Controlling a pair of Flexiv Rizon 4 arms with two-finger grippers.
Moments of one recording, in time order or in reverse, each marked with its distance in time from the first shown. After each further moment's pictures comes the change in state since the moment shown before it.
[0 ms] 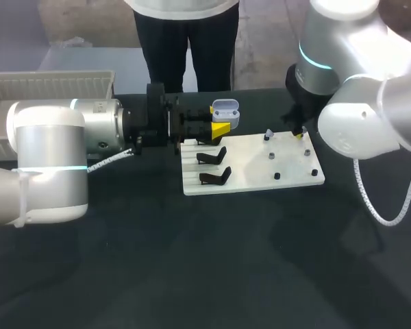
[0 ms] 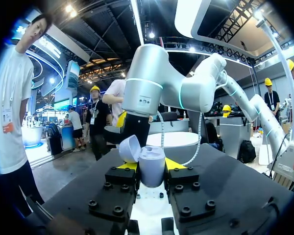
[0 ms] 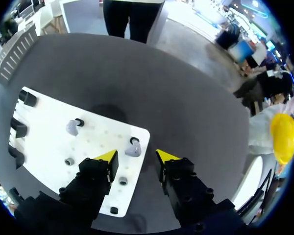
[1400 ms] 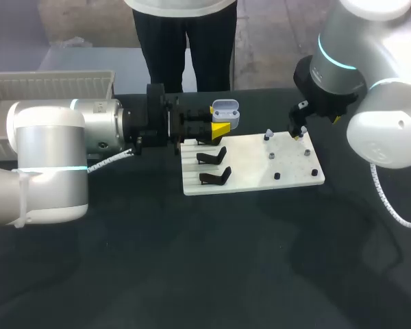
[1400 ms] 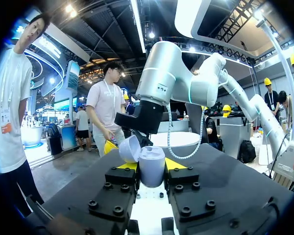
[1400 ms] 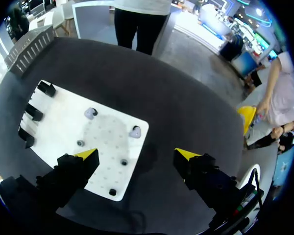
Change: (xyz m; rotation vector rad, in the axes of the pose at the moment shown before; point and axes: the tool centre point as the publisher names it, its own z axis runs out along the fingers) left arm 0.000 0.000 0.000 0.000 0.000 0.000; right arm 0.014 -0.002 -0.035 -0.020 -0.075 -0.070
